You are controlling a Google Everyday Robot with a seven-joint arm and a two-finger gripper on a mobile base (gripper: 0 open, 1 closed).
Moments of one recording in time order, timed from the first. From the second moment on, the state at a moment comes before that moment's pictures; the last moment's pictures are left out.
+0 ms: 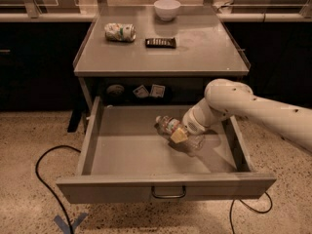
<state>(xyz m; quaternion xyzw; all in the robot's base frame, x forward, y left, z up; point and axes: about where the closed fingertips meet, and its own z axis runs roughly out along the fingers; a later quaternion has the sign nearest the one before) 0.598 -0.086 0.632 -0.45 0.86 0.16 0.20</state>
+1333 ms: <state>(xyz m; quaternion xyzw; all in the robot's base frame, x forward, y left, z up) 0.601 -0.075 0.603 -0.42 0.86 0.19 0.20</state>
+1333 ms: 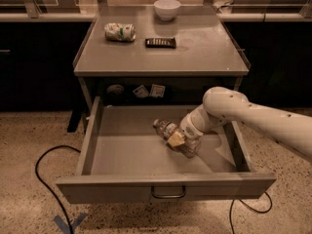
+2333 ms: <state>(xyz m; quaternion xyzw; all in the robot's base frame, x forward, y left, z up) 0.601 -0.075 0.603 -0.42 0.86 0.19 0.20</state>
